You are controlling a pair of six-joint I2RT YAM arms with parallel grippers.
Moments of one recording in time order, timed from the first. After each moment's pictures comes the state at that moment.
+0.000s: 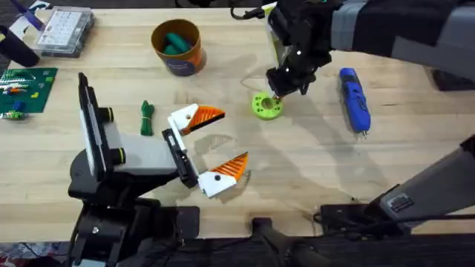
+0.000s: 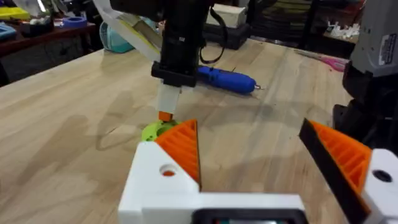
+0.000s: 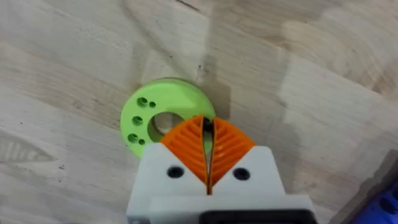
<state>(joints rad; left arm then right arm) -0.12 0.00 0.01 -0.09 0.98 -0.01 0.48 1.84 1.32 -0.88 0.00 0.10</state>
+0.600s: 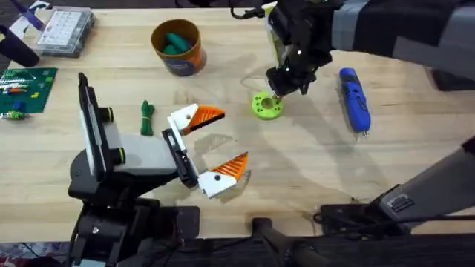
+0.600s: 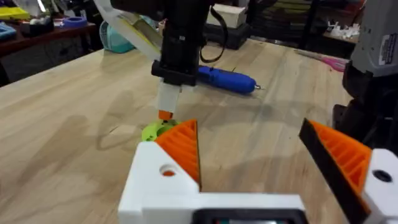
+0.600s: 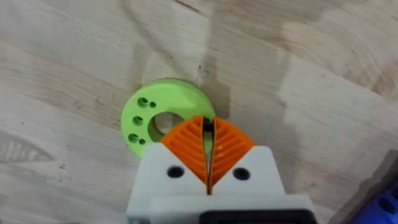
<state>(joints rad) -0.12 0.00 0.01 -0.09 0.98 -0.01 0.48 1.83 1.32 -0.88 0.00 0.10</state>
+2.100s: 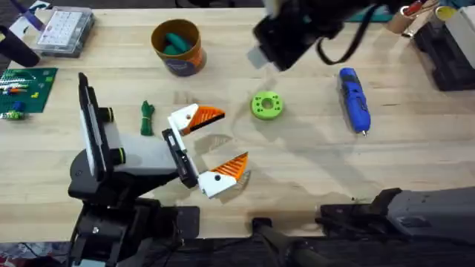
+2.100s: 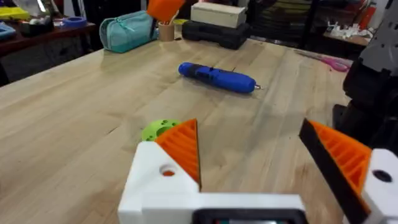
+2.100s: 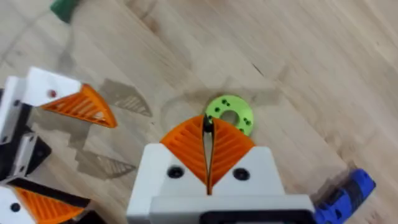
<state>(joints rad) -0.12 0.00 0.01 -0.09 0.98 -0.01 0.72 1.57 1.70 -1.18 0.00 -0.07</state>
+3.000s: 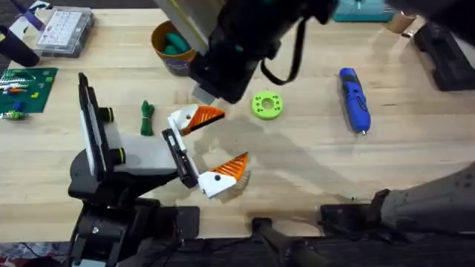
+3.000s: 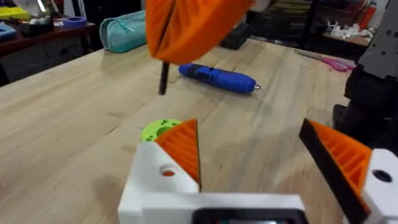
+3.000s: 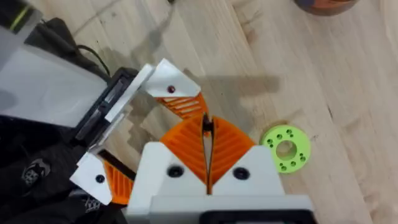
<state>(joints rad) -0.12 0.00 0.01 -0.09 0.98 -0.01 0.96 1.75 1.94 -1.32 -0.09 -0.14</state>
